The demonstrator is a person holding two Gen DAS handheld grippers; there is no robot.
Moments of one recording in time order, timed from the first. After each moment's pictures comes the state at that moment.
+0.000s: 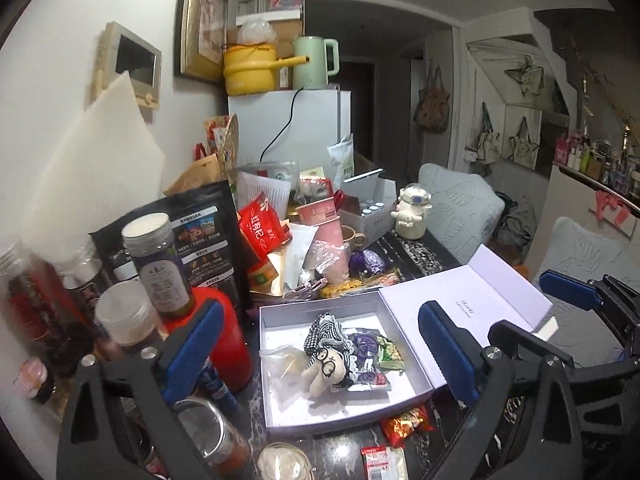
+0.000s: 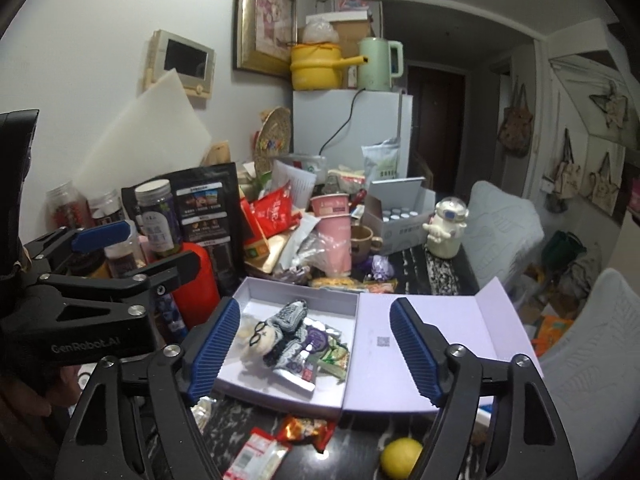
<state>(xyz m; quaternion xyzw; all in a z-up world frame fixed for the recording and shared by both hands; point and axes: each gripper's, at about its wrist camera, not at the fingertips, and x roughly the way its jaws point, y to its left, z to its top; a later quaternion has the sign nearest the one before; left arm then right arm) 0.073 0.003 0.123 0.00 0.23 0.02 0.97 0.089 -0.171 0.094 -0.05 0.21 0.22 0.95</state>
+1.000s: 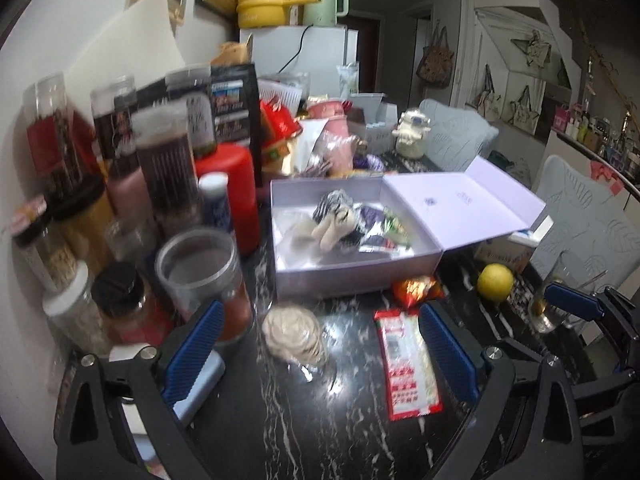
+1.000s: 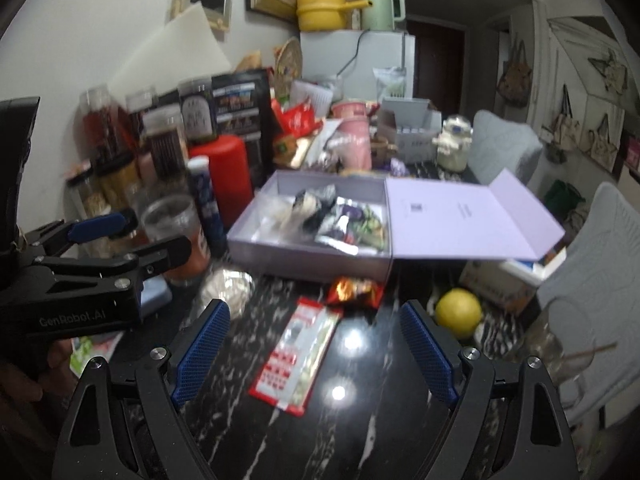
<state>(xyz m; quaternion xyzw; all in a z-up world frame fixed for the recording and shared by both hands) -0.018 0.029 0.014 -0.03 0.33 0.02 0.94 -0.013 -0.156 -0.014 -0.06 0.31 0.21 0.93</state>
